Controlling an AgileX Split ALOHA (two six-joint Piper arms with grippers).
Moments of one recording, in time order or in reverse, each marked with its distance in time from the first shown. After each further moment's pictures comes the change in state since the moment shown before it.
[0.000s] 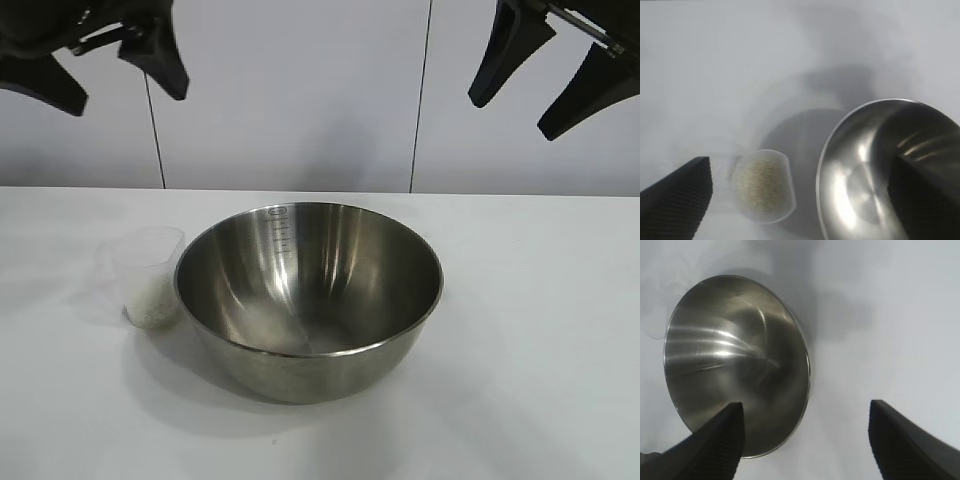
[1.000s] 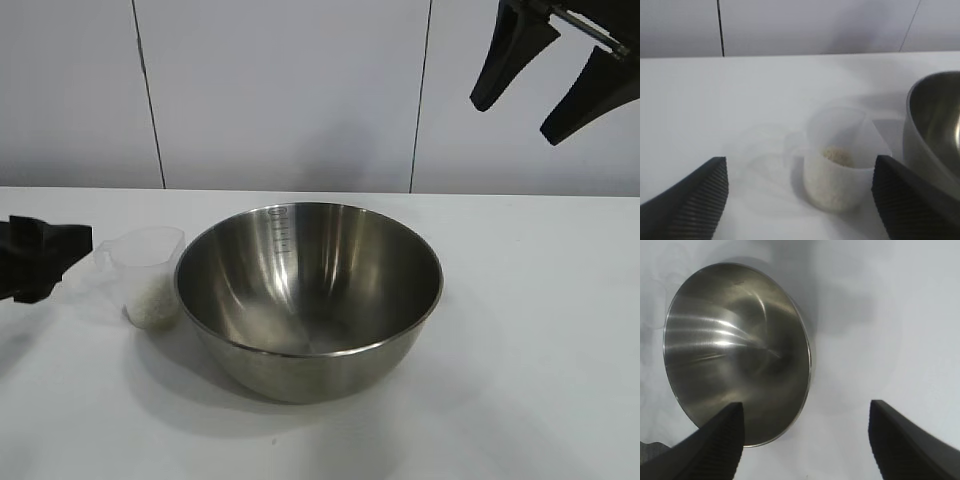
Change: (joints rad) left arm 0.146 0.319 0.808 0.282 -1.538 -0.089; right arm 0.000 0.000 0.000 0.001 0.032 0.000
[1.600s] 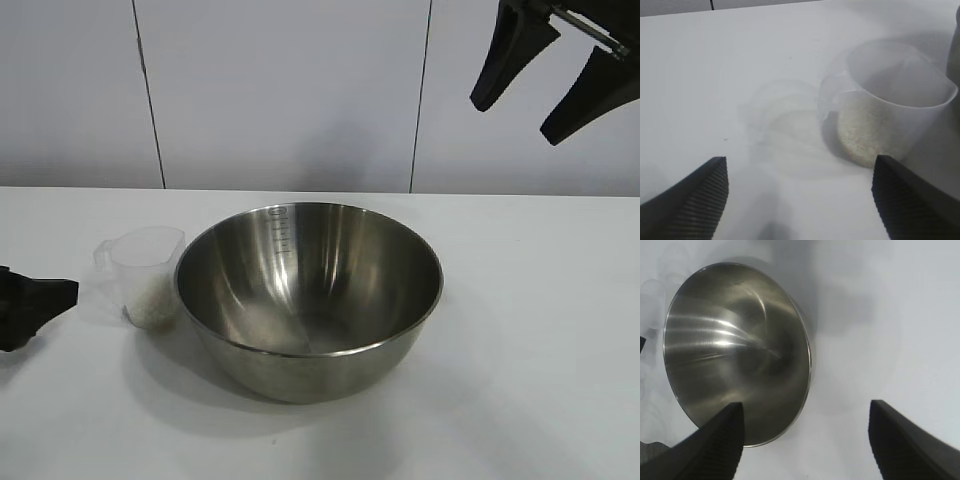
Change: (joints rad) left arm 0.202 0.188 -0.108 0.262 -0.015 0.060; right arm 0.000 0.000 0.000 -0.001 0.000 0.000
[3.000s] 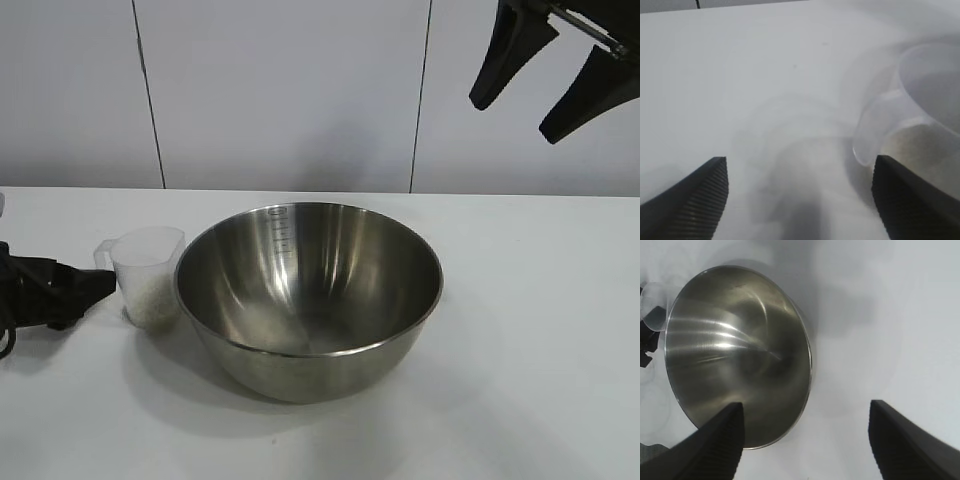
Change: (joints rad) left arm 0.000 0.176 -0.235 0.047 -0.004 -0.069; right arm 0.000 0.000 0.000 0.003 -0.006 0.000
